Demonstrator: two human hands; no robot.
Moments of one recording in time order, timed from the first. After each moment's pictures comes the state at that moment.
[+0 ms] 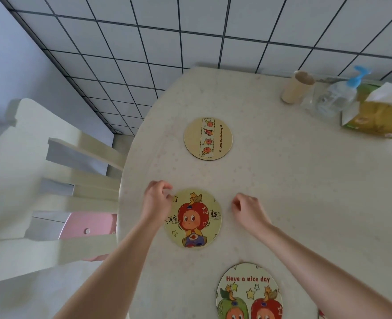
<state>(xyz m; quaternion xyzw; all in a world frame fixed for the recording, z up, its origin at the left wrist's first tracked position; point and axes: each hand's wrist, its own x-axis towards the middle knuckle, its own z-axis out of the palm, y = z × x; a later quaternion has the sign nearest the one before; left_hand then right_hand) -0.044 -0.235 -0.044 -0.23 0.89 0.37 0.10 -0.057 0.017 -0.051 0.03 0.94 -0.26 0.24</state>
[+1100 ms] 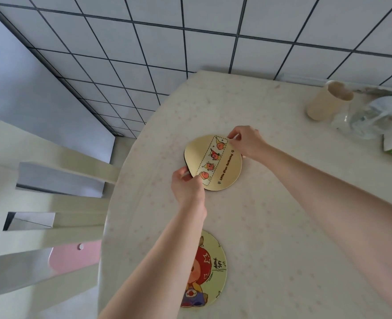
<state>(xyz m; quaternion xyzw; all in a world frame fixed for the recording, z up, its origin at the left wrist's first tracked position) -0.188 -0.150 -0.040 -0.52 0.51 0.68 -0.02 -0.323 -0.028 -0.041 0.02 0.91 -0.33 0.24</state>
